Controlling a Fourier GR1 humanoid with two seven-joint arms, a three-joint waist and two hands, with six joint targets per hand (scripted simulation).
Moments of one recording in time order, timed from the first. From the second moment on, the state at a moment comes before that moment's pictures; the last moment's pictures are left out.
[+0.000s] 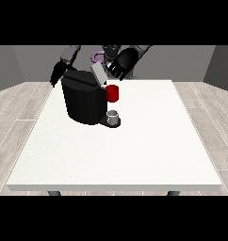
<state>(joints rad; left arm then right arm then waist) -1.20 0.43 0.12 -0.70 -0.71 -0.43 -0.04 -0.40 -0.06 -0.02 -1.30 0.18 -0.16 0.02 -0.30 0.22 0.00</state>
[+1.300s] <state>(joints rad) -1.26 0.44 0.12 -0.64 -0.74 -0.42 -0.09 -0.46 -0.09 -0.07 -1.28 0.16 -0.17 0.02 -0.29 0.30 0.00</state>
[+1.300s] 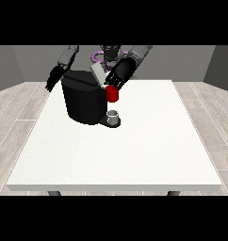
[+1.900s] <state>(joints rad) -1.27 0.45 0.11 -0.64 -0.78 -0.37 -0.12 -0.45 -0.07 -0.06 -1.27 0.17 -0.19 0.00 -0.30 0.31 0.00</state>
